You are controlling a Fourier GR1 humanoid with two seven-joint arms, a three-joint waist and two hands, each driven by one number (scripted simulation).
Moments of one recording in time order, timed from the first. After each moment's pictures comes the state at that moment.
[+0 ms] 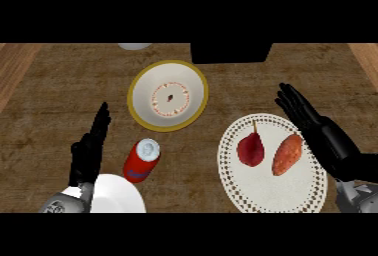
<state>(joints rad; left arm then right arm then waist) -0.10 0.30 -0.31 -1.45 0.12 0.42 0.05 -0.17 -0.52 0.30 -1.71 -0.39 -0.02 0.00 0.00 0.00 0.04</state>
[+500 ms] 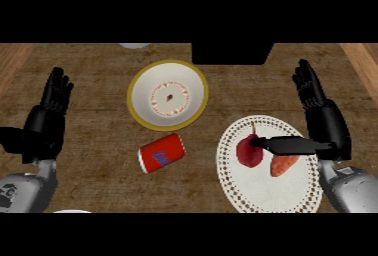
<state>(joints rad) -0.20 0.41 -0.12 -1.53 0.21 0.35 -0.02 -0.27 -0.41 0.26 -1.62 -0.16 -0.35 -0.02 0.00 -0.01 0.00</state>
